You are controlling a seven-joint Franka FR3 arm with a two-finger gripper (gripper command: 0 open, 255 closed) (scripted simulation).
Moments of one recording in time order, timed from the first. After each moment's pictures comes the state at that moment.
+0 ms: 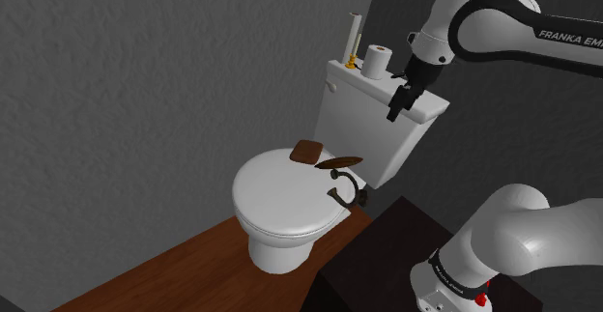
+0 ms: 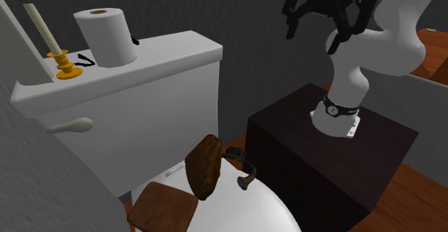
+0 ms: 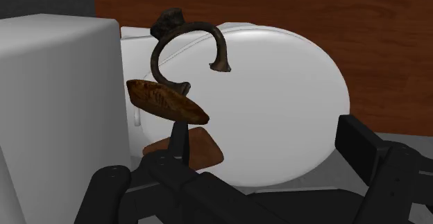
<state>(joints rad) 0.00 -0.77 -0.02 -2.41 -0.08 1.72 -0.08</state>
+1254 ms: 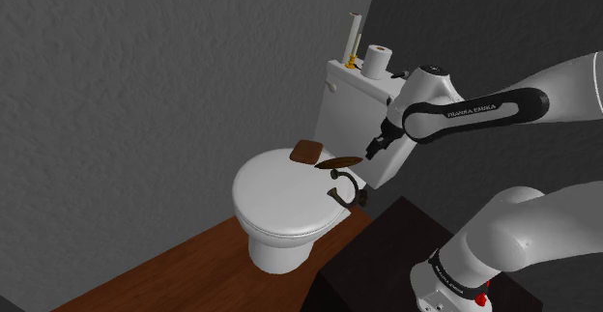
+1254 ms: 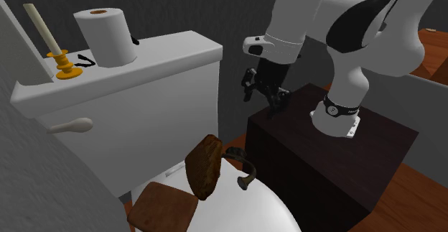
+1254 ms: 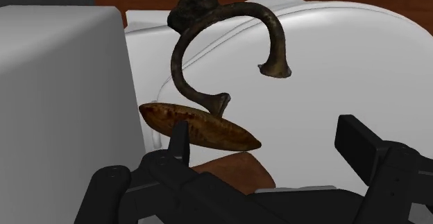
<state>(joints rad) -0.11 -0.52 -0.16 -2.82 -0.20 2.48 -0.12</state>
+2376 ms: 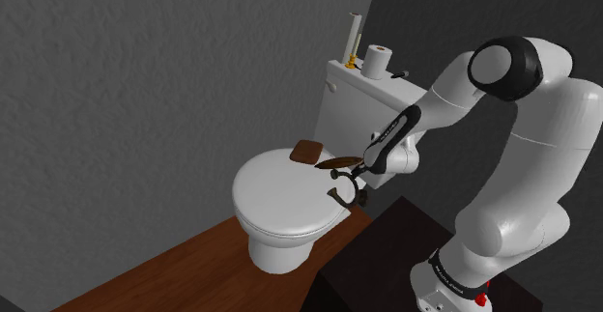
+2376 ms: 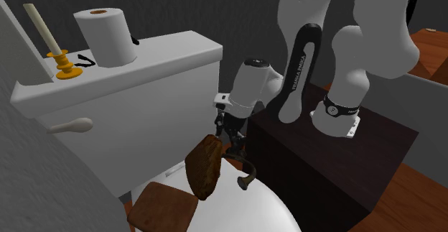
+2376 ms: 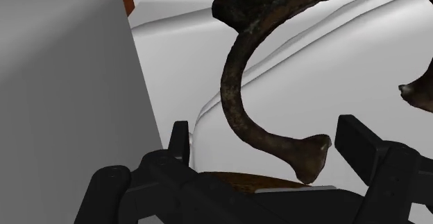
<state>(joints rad) -0.43 0.33 0.05 -2.67 0.15 3.29 -0.48</state>
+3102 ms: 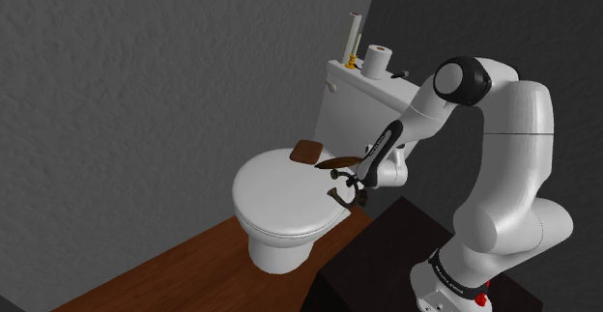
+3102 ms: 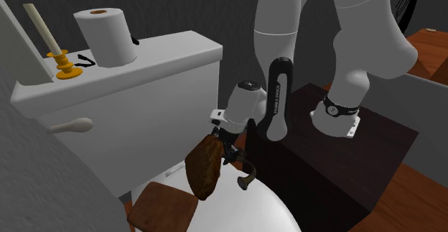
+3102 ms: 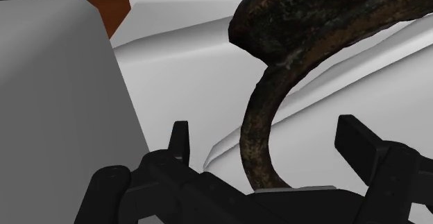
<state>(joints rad) -0.51 0.63 0.08 -2.53 0.12 3.47 -0.49</state>
